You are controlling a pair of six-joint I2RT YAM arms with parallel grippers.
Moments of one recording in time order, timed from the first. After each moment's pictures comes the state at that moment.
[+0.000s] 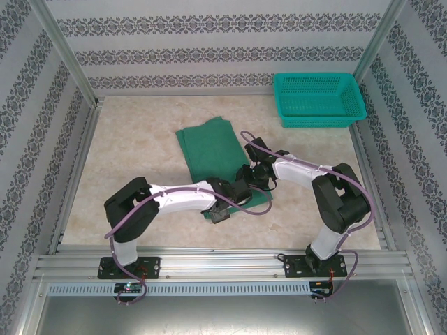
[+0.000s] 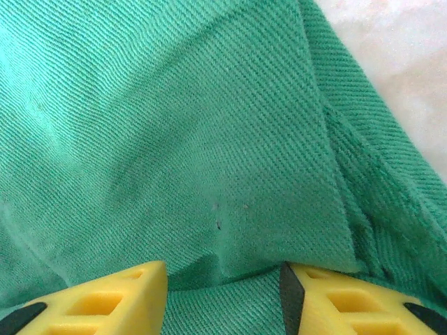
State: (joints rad) left arm -1.03 1.87 1.24 -0.85 -0.33 0.11; right arm 0.51 1.72 1.01 -0.50 -0.24 0.74
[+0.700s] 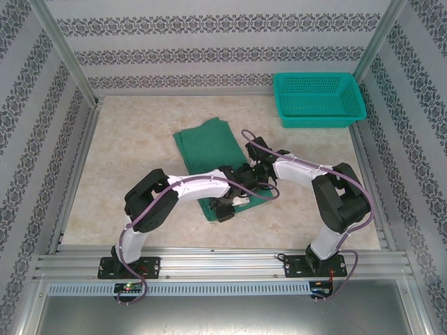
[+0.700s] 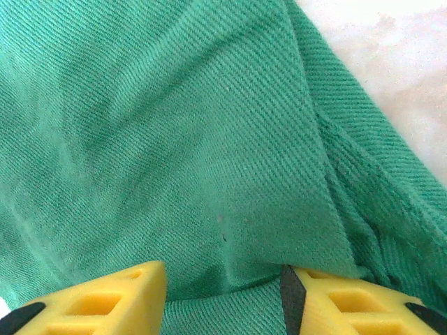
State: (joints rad) left arm -0.96 2.07 1.45 -1.06 -0.11 0.13; right arm 0.51 1.72 1.01 -0.48 -0.24 0.74
